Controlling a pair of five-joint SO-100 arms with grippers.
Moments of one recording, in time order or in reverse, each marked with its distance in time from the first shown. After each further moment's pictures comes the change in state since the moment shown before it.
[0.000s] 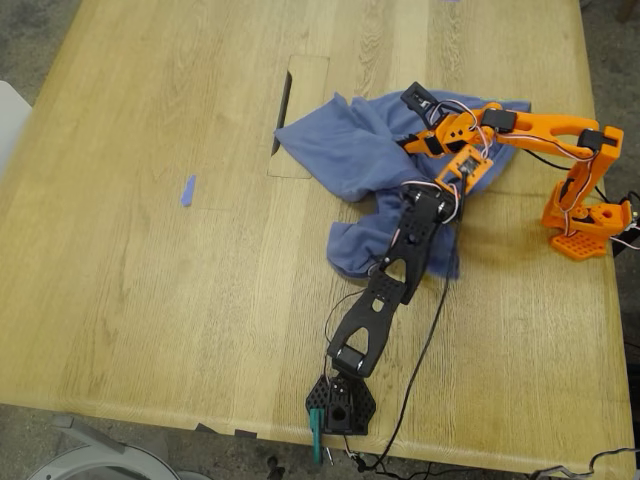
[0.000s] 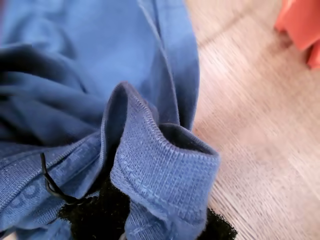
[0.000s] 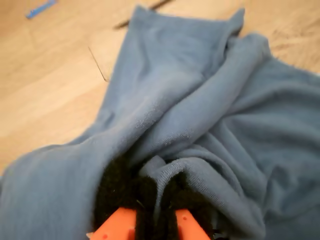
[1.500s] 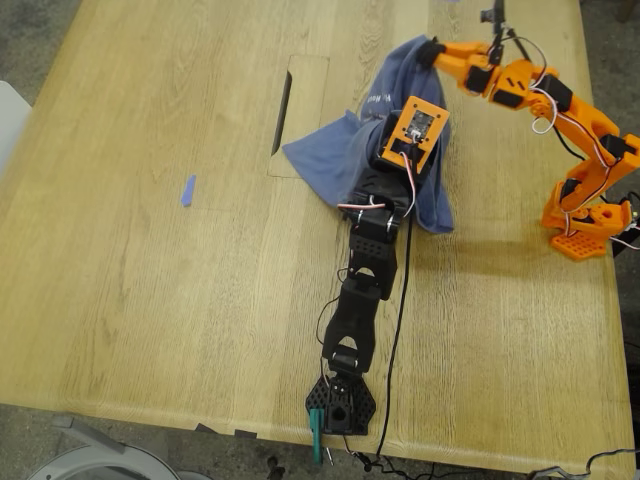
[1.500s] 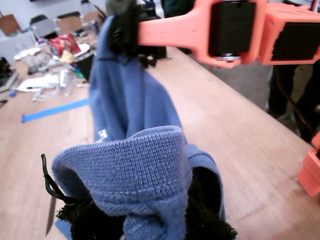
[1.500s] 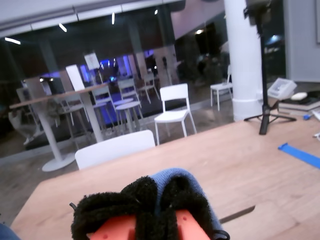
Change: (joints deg) arm 0 -10.6 31.3 0.0 -8.3 0.7; arm 1 -0.3 13.2 -25.5 -12.7 -3.2
